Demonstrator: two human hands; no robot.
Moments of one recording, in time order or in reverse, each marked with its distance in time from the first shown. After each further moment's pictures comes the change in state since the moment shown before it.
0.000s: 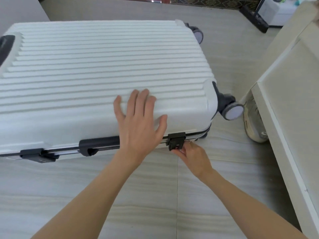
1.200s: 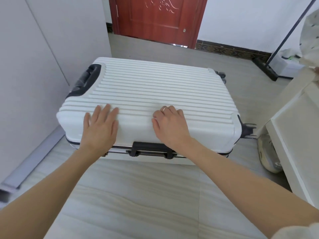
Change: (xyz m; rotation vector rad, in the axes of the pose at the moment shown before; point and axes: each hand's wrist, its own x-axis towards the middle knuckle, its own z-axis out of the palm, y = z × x) left_hand -0.051 -0.194 -0.101 0.045 -0.319 -0.303; right_hand 0.060 -0.240 -0.105 -0.233 0.160 -0.392
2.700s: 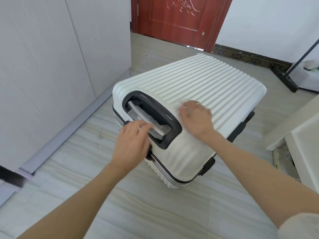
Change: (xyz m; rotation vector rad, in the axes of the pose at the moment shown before) left_hand -0.033 0.023 0.018 -0.258 0.231 0.211; right_hand 0.034 0.023 0.013 0.174 -0.212 0.304
